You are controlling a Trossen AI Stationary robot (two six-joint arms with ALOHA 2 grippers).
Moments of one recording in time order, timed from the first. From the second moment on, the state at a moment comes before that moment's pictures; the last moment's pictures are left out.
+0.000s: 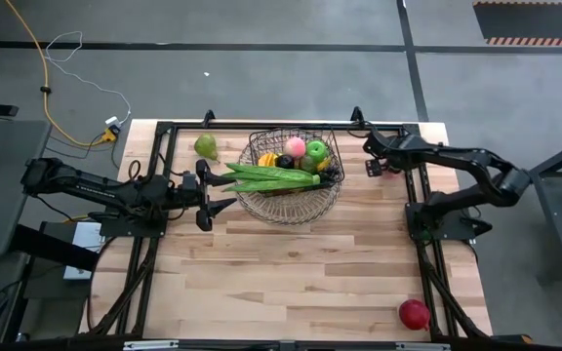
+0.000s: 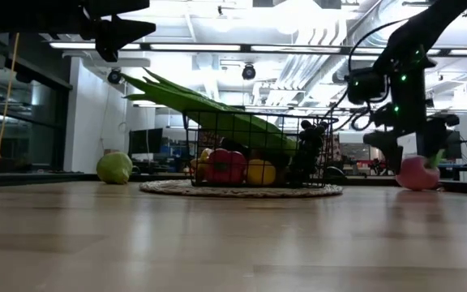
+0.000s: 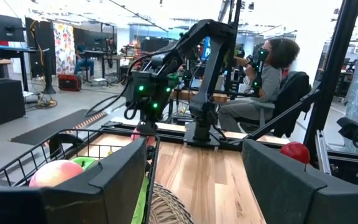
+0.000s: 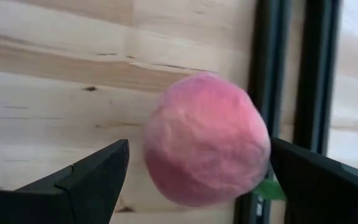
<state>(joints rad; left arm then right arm) -0.01 0.75 0.27 0.57 -0.27 -0.05 -0.73 1.29 0.67 -0.85 0.42 0.66</state>
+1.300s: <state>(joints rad) -0.01 0.75 0.27 0.57 -0.27 -0.05 -0.60 1.29 0.67 -0.77 0.61 0.54</state>
